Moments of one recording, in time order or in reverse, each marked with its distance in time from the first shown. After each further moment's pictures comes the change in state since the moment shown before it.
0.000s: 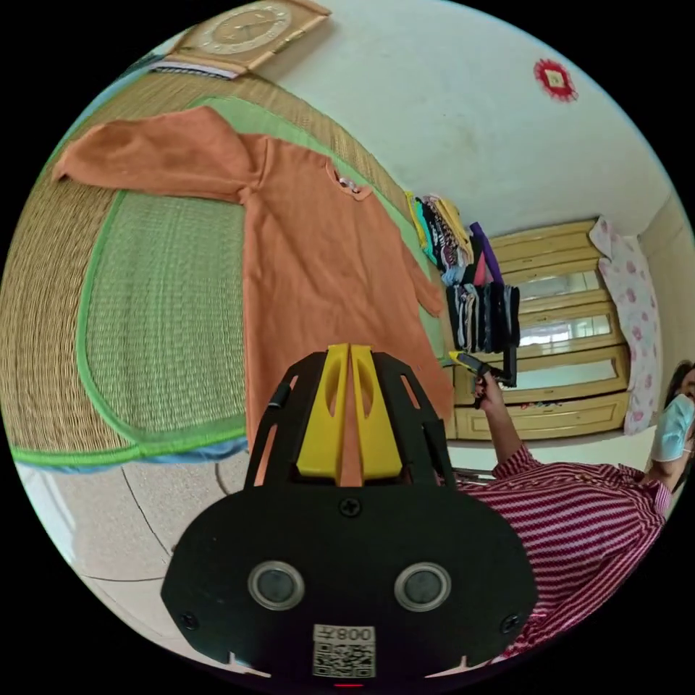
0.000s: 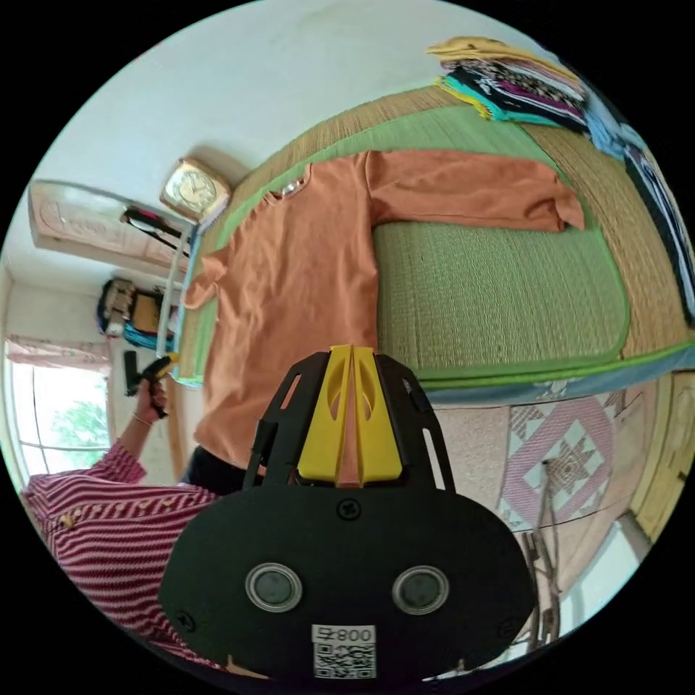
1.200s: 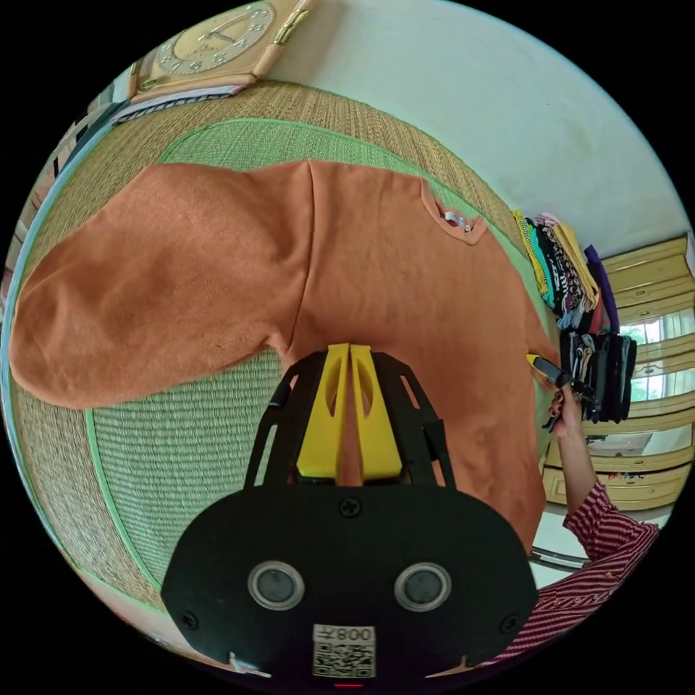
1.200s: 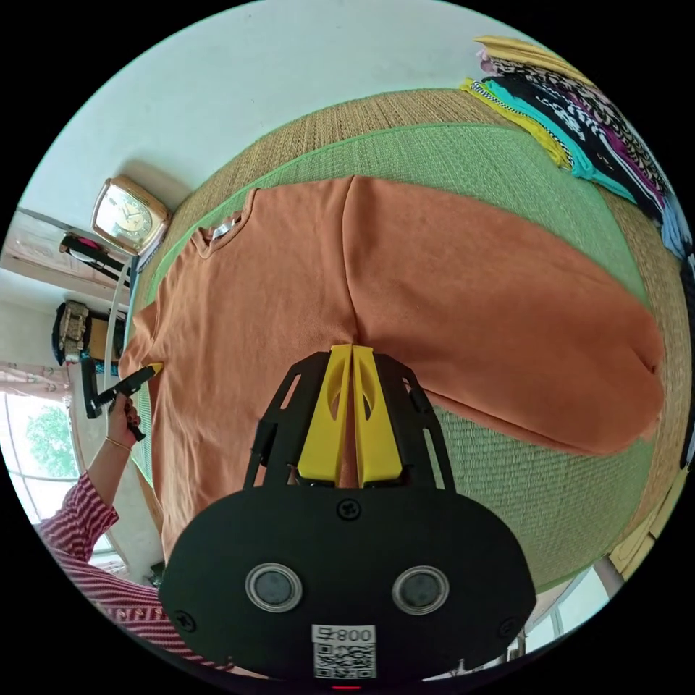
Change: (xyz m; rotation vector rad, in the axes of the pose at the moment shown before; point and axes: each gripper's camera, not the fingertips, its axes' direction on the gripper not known) left arm 0.189 -0.138 0.000 0.074 -0.352 -0.066; right arm 0.025 -0.254 0.116 0.081 0.043 0.034
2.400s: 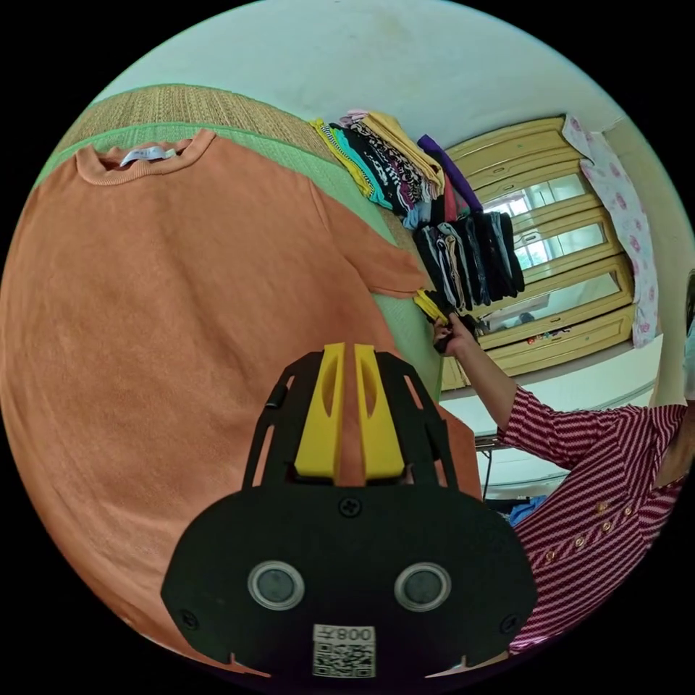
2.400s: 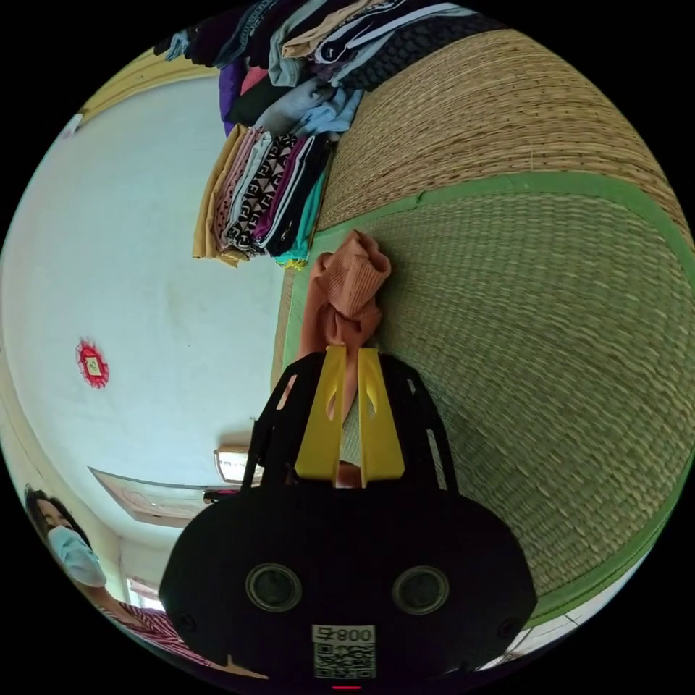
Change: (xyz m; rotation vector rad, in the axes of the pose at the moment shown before) left arm 0.160 -0.015 0.004 -0.206 0.498 0.451; right arm 0.366 0.195 -0.064 0.625 -0.565 0.764
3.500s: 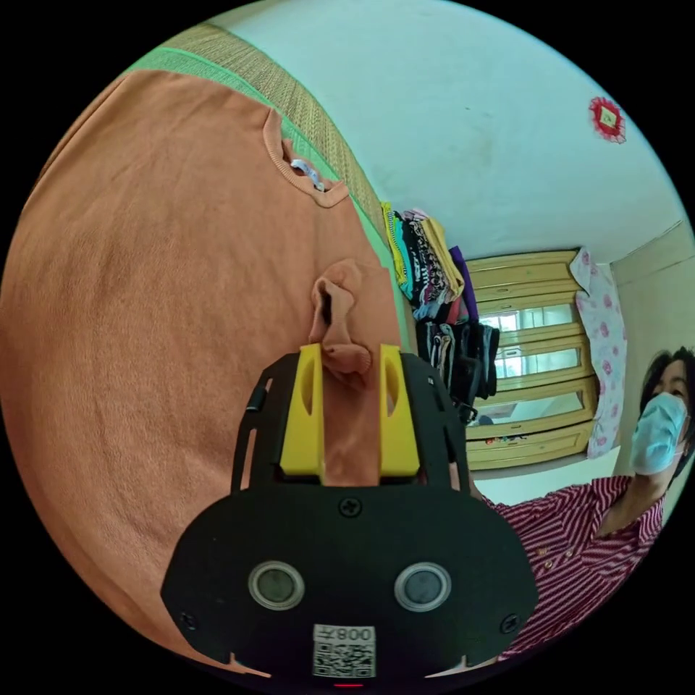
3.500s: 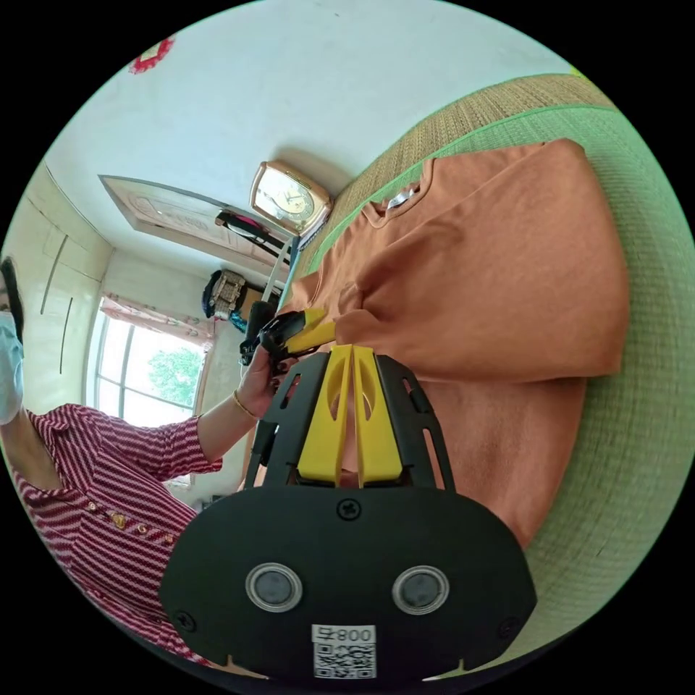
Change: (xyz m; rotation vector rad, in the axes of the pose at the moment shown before) left arm -0.075 0.011 -0.074 0.273 0.119 -0.355; right arm -0.192 0.253 0.275 -0.897 -0.084 -0.722
